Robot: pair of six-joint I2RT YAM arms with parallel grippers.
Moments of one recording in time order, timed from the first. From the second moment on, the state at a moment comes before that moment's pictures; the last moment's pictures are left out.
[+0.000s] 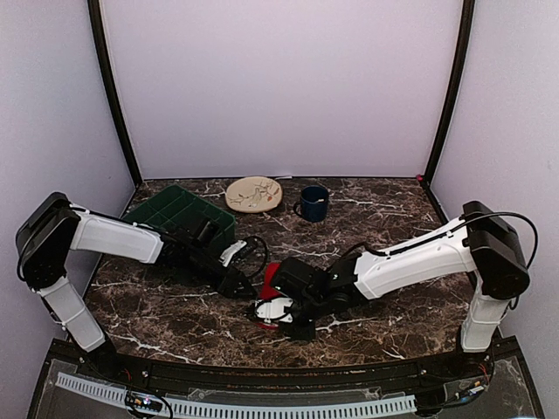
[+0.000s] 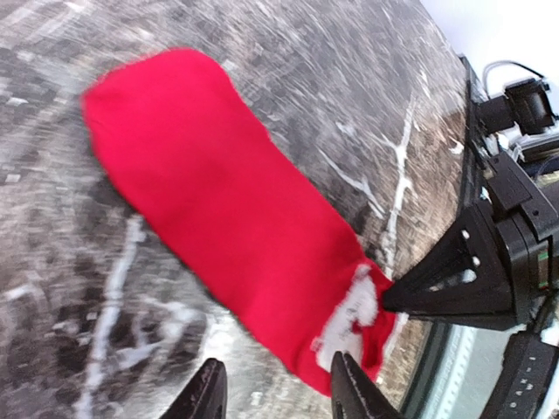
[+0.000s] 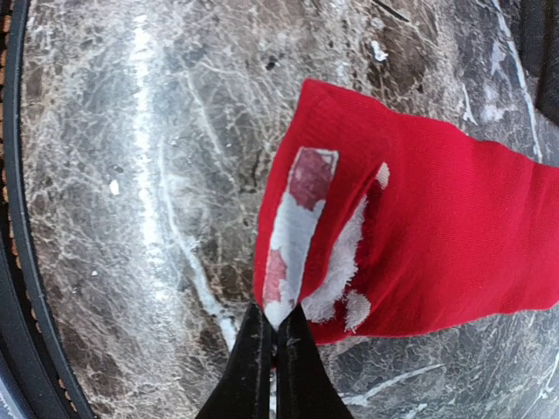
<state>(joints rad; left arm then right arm) -0.69 1.67 0.85 -0.17 0.65 -0.14 1.24 1.84 1.12 -0.38 -0.04 -0.31</state>
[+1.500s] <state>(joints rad) -1.07 1.14 0.37 0.23 -0.04 -0.08 1.07 2.03 1.40 -0.63 -0.52 -0.30</state>
